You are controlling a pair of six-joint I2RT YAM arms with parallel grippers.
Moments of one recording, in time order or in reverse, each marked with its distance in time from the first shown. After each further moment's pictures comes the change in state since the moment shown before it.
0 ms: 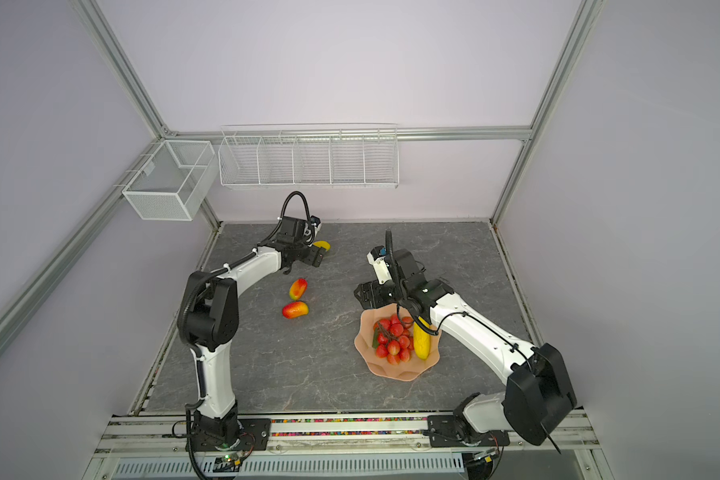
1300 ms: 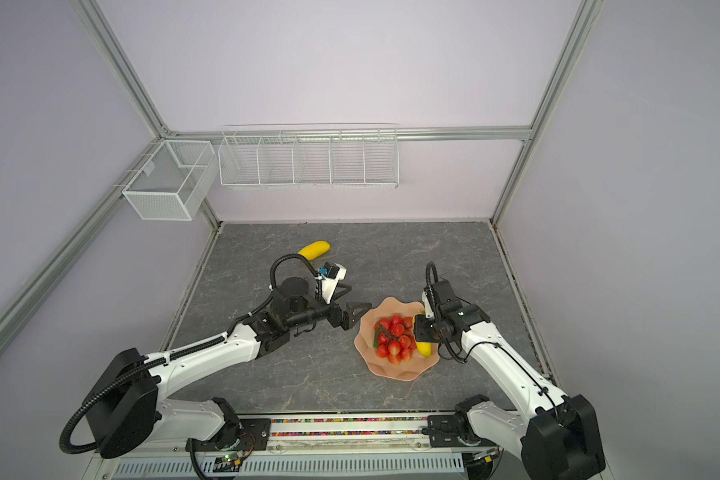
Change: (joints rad) left arm -0.459 -0.784 -0.876 0.614 0.353 -0.521; right arm -0.231 -0.276 -0.313 -0.390 0.122 0.128
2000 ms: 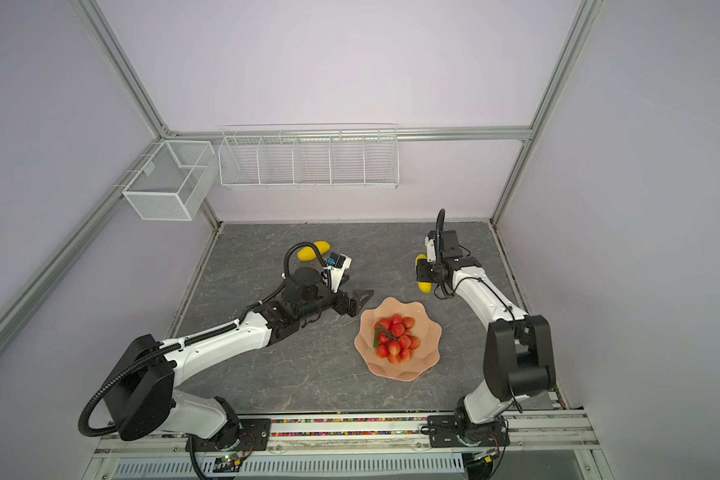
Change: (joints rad) left arm 0.002 0.107 0.124 -0.084 -0.150 0.056; right arm -0.198 0.397 0.373 0.275 -0.033 -0.210
